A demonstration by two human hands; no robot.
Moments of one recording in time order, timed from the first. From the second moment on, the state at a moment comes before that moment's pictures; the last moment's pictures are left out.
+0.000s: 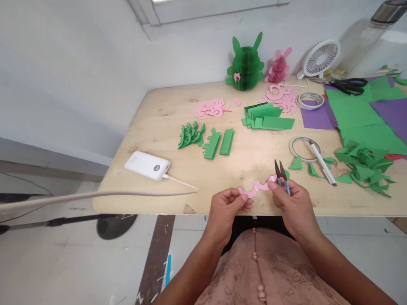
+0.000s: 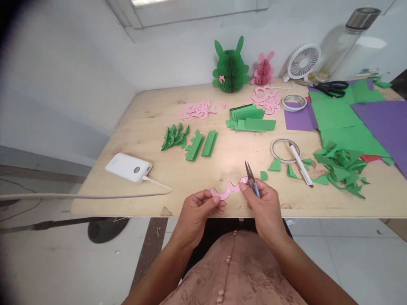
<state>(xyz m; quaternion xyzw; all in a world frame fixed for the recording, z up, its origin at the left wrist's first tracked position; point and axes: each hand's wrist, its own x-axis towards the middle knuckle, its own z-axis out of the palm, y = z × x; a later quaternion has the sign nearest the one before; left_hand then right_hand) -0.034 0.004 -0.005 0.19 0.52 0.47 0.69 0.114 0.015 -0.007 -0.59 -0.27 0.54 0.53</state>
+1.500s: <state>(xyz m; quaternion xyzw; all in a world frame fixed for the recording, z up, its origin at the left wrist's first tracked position) -0.041 0.027 0.014 0.36 0.53 0.39 0.66 0.110 0.007 -0.007 -0.60 -0.34 0.56 0.46</state>
